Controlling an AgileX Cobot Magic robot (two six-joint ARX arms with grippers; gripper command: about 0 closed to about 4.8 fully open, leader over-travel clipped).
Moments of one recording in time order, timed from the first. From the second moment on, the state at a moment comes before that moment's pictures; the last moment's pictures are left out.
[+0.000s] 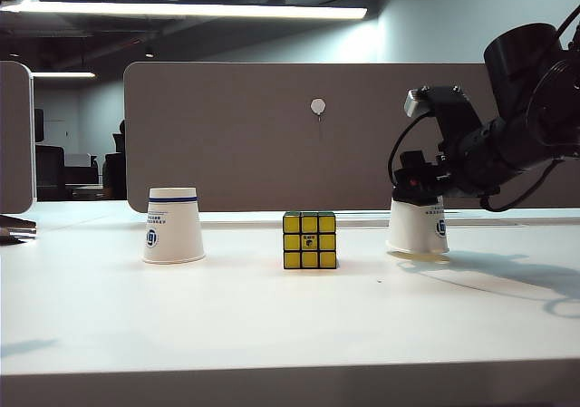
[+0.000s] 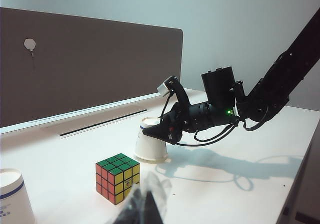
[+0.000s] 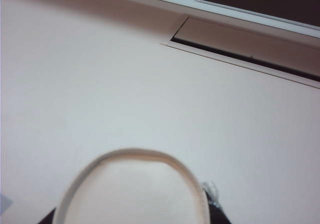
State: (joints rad) left arm -0.26 0.01 0.01 0.23 0.58 -0.10; right arm 0.24 1.83 0.82 0.73 -0.16 -0.13
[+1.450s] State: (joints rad) left arm -0.26 0.01 0.01 0.18 0.27 -0.06; right arm 0.47 1.83 1.07 0.86 -0.31 -0.03
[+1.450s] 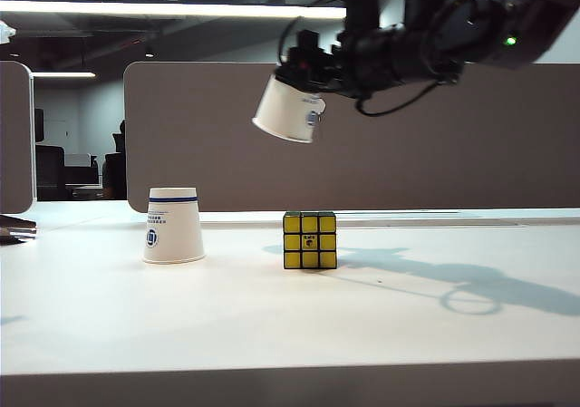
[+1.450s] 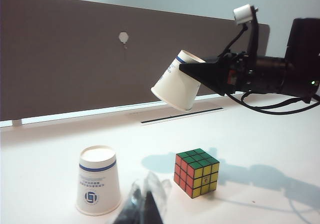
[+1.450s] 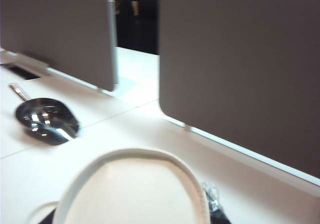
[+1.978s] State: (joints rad) left arm -0.26 0.01 0.01 0.17 0.22 -0.06; right arm 0.70 2.01 1.28 0.77 -0.31 -0.11
